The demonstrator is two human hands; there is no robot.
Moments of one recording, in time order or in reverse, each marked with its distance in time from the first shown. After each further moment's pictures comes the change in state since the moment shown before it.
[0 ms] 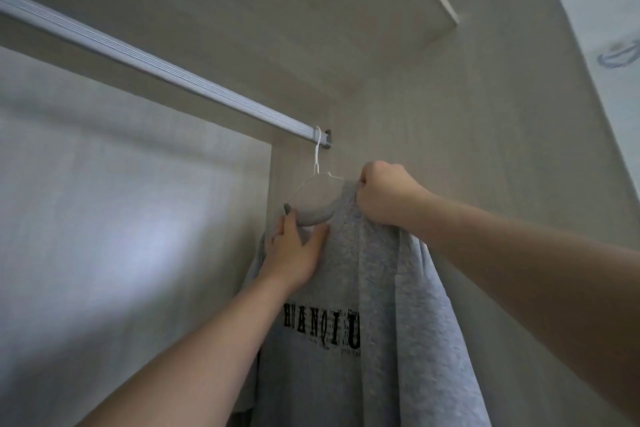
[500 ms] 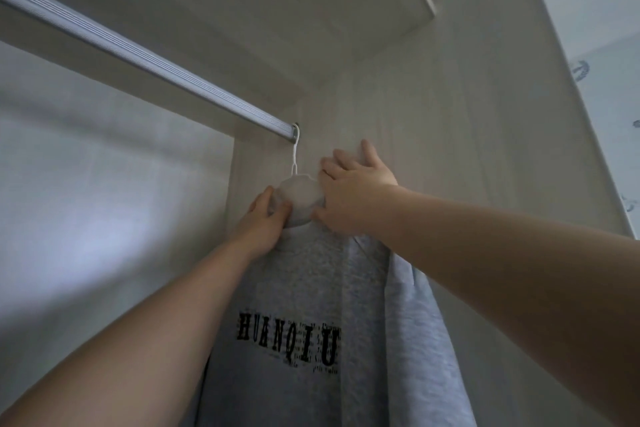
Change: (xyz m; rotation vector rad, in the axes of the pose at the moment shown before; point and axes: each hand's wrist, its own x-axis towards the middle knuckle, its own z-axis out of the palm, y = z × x) left_hand 0.081 -0.010 0.021 -0.085 -0.105 0.022; right_hand 0.020 0.016 0.014 -0.810 -0.077 -0.283
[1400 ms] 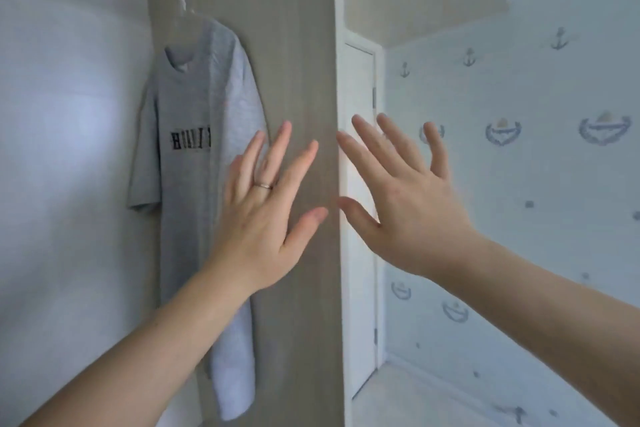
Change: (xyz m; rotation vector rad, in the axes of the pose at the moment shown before) left_hand -0.399 0.185 0.103 0.485 0.005 0.549; right_hand -0.412 0.072 0.035 0.528 0.233 0.065
